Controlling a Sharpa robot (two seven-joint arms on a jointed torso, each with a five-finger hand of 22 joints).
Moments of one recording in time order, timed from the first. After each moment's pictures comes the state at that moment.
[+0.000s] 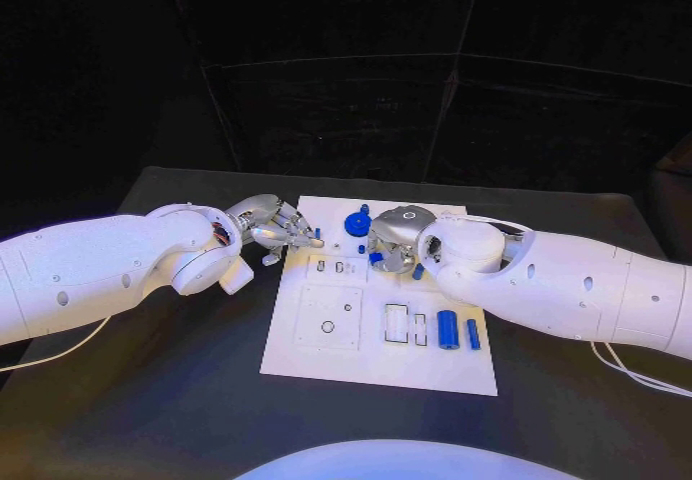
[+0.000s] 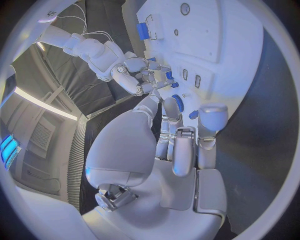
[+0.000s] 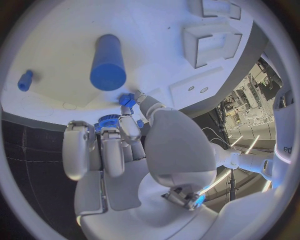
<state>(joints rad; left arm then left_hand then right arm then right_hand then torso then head) 1.32 -0.94 -0.18 1.55 -0.61 -0.20 -0.09 1.26 -0.06 0.12 0.05 0.05 0.93 0.06 0.62 0.37 1.13 -0.02 0.93 0.49 1.46 -0.08 1.52 1.31 0.14 1.37 0.03 1.07 0.88 1.26 -0.50 -0.16 1.39 -1.73 -0.14 -0.28 1.29 -0.15 0.33 0.01 0.09 1.01 0.14 0.07 0.07 1.34 0.05 1.23 1.17 1.47 -0.03 1.55 1.31 0.05 1.47 0.07 1.46 1.31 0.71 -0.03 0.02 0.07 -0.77</state>
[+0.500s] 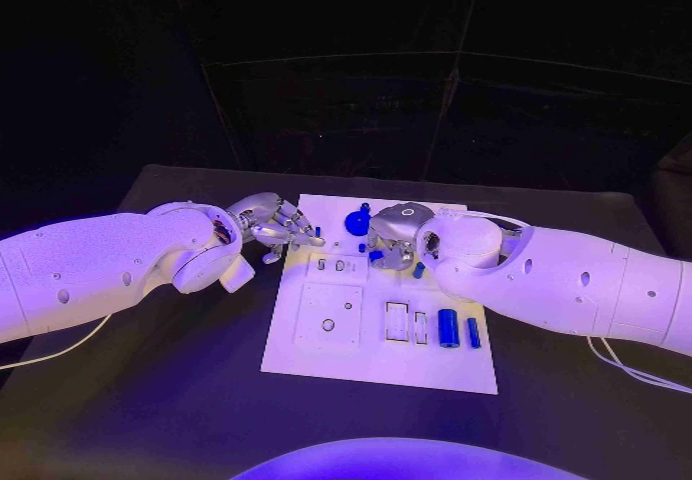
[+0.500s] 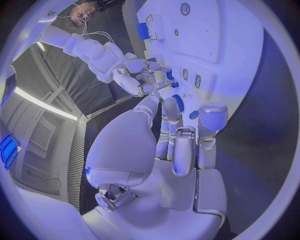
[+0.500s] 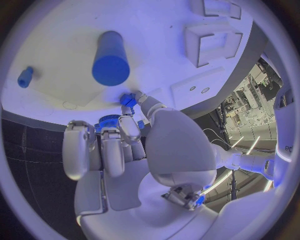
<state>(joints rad) 1.32 -0.94 -0.18 1.55 -0.61 -0.20 -0.09 1.26 -0.06 0.12 0.05 0.05 0.93 0.06 0.62 0.37 1.13 -0.02 0.93 0.49 1.46 -0.08 1.52 1.31 0.14 1.37 0.03 1.07 0.88 1.26 -0.49 -0.16 1.37 -1.73 -0.11 -0.28 1.28 -0.12 0.33 0.02 0.13 1.05 0.13 0.08 0.07 1.34 0.05 1.23 1.17 1.47 -0.03 1.55 1.31 0.05 1.47 0.07 1.45 1.31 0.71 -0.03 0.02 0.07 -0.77</state>
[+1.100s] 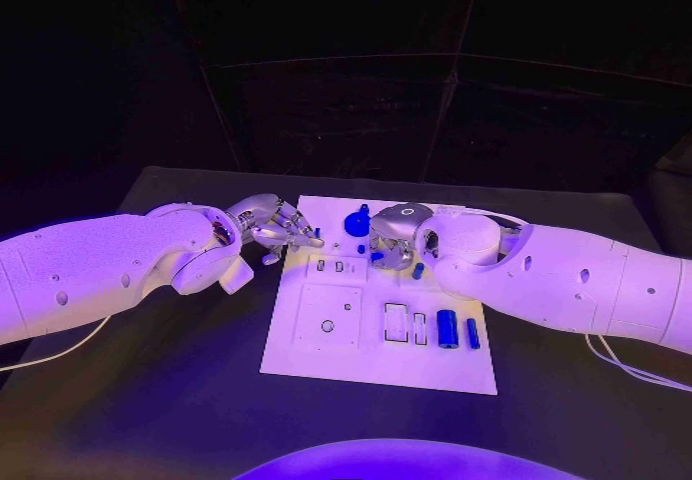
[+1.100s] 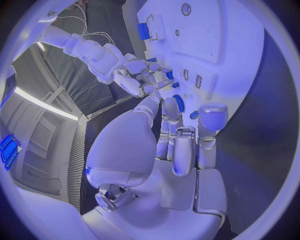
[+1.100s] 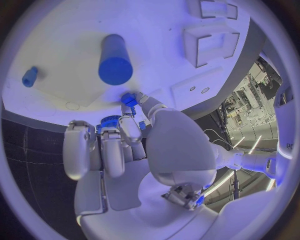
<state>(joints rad) 1.32 -0.94 -0.18 1.56 -0.61 -0.20 -0.09 1.26 -0.06 0.12 0.04 0.05 0.93 0.06 0.62 0.37 1.13 -0.02 0.93 0.49 1.46 -0.08 1.52 1.31 0.14 1.37 0.03 1.07 0.89 1.27 -0.49 -0.16 1.37 -1.72 -0.08 -0.29 1.25 -0.07 0.36 0.05 0.17 1.10 0.12 0.11 0.08 1.35 0.03 1.23 1.17 1.46 -0.04 1.55 1.31 0.05 1.47 0.07 1.45 1.31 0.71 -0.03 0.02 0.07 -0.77</state>
